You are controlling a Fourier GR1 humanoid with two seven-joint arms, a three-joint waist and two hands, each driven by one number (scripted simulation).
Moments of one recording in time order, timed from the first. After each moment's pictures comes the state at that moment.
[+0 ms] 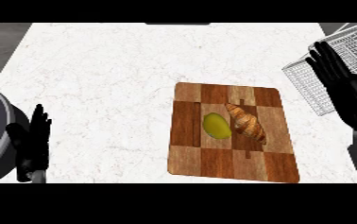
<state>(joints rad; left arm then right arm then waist) 0.04 0.31 0.03 -1.33 0.16 0.42 0.07 -0.22 -0.55 0.03 -1.47 -0.40 0.08 -0.06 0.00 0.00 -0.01</state>
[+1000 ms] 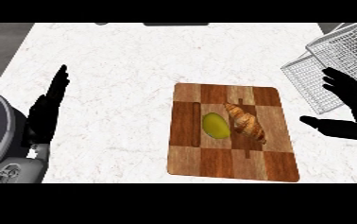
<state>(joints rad) -0.13 0.41 -0.11 -1.46 0.00 0.25 0.06 -0.09 -0.63 0.01 -1.49 -0.26 -0.06 0.14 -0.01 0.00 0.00</state>
